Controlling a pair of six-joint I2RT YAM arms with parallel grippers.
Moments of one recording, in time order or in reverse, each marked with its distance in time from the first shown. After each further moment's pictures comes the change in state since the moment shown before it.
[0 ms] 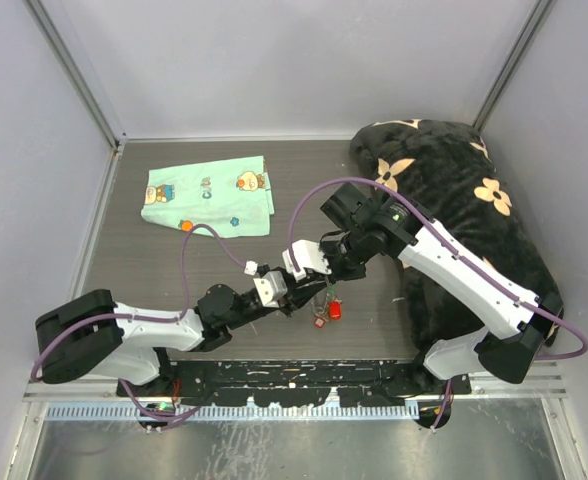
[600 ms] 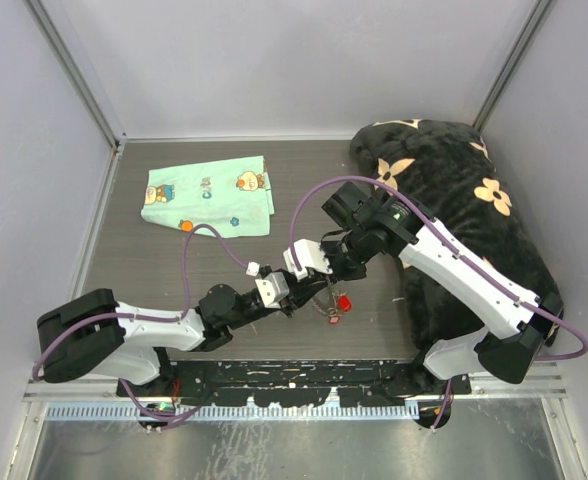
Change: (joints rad) left arm -0.003 0.014 0.004 0.001 0.001 0.017; right arm -0.012 0.000 0.000 -0.007 -0.038 -0.010
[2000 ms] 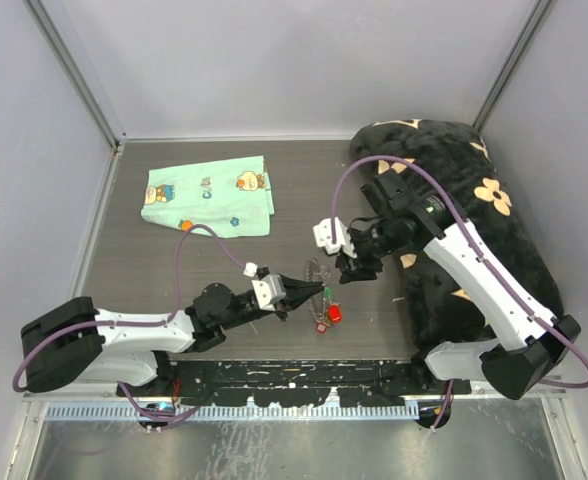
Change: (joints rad) left arm 0.009 -0.084 0.002 -0.149 0.054 -0.010; right arm -0.211 -0.072 -0.058 0.017 -0.251 -0.060
